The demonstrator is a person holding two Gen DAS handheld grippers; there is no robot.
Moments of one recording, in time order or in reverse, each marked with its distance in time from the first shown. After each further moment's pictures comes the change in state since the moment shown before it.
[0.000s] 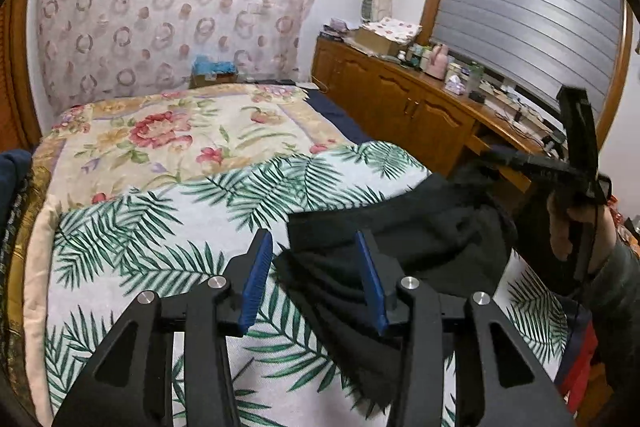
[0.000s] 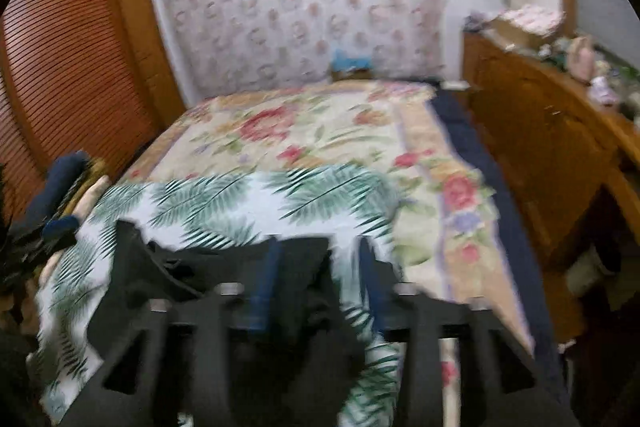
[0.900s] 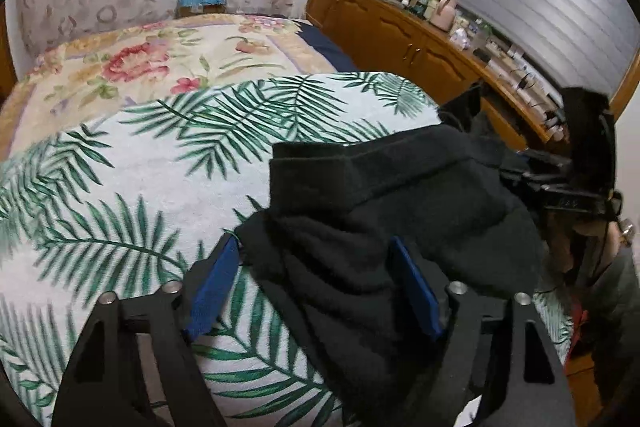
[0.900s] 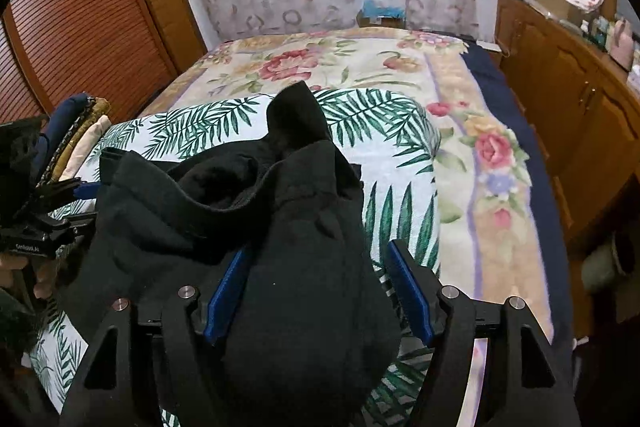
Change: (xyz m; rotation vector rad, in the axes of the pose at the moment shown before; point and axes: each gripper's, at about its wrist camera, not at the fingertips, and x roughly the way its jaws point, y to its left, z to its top) left arm 0.079 0.003 -0.013 -0.077 0.223 -0.073; right arm 0.050 0.008 -0.020 -0.051 0.217 0.134
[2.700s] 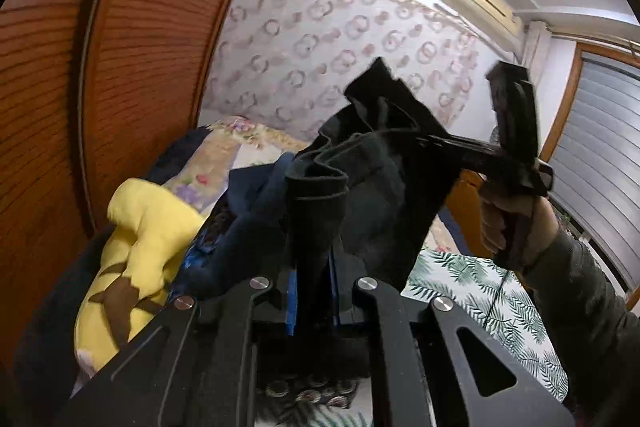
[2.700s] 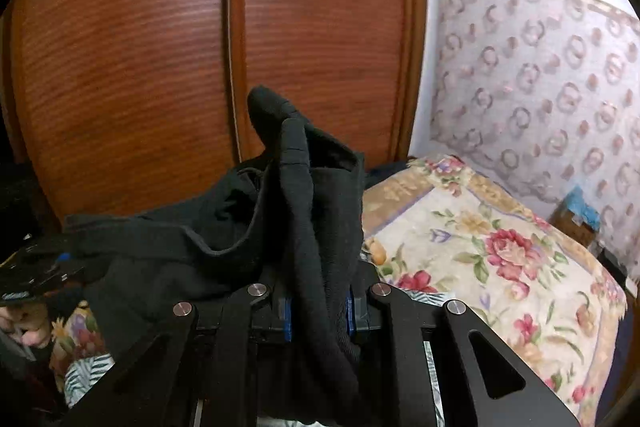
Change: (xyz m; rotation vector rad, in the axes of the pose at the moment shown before) left arm -0.298 0.201 -0.120 -0.373 -0.577 0.355; right arm 0.115 0.378 0.195 -0.653 -0.239 0.418
